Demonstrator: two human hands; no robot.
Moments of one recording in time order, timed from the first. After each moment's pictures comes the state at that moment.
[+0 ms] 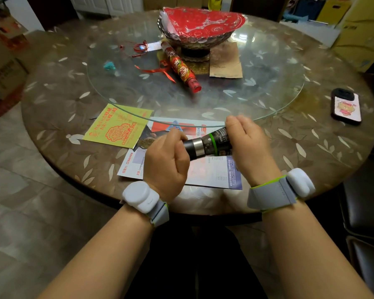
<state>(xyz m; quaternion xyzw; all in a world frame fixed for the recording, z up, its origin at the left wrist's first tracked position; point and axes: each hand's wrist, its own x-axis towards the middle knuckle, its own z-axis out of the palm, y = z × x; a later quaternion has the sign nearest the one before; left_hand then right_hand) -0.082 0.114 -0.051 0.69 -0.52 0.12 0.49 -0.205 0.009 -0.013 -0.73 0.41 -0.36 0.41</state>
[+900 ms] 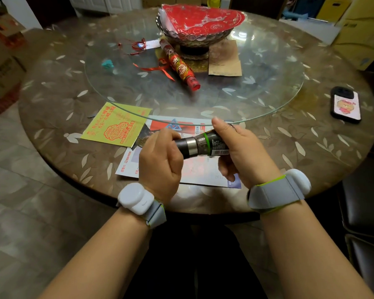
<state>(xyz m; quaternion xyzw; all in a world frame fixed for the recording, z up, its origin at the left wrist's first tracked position) -0.081 0.118 -0.054 0.69 -0.49 0.11 0.52 -0.208 0.020 -0.007 -0.63 0.36 -0.26 0.64</state>
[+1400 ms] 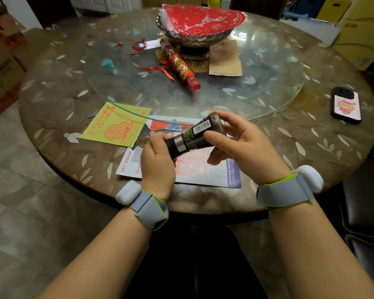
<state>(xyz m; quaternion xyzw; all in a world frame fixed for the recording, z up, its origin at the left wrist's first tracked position) -0.083 0.106 -0.048 0.72 -0.21 -0.16 0.64 -0.214 0.012 -0.004 -0.68 0.25 -0.28 0.63</state>
